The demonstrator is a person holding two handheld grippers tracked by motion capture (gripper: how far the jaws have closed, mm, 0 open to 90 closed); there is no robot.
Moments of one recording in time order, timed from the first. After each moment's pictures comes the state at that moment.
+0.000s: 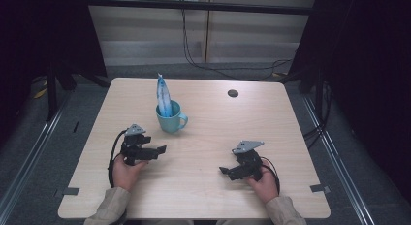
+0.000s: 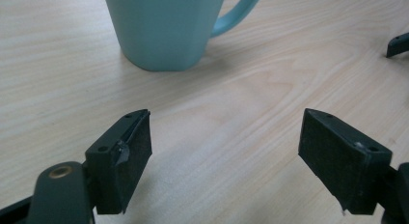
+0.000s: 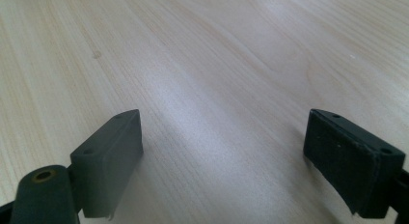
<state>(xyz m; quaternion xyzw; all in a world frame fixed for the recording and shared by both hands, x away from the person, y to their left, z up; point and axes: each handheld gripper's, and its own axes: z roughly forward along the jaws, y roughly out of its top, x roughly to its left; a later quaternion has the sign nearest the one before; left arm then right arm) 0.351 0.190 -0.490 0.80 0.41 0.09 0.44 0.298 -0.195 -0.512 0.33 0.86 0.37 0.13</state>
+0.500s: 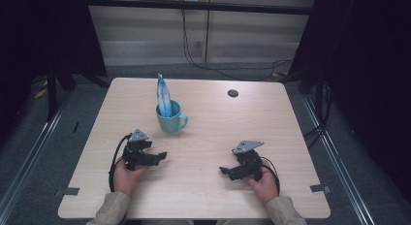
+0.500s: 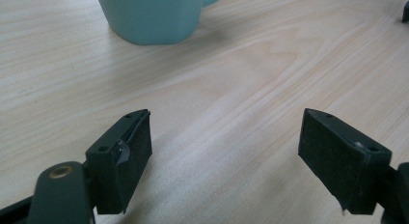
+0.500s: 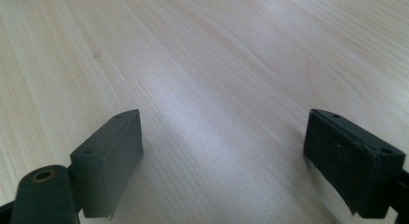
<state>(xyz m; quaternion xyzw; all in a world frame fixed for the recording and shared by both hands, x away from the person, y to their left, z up) 0.342 0.185 -0.502 0.82 0.39 0.10 0.41 0.298 -0.195 -0.512 0.33 0.86 0.37 0.13</state>
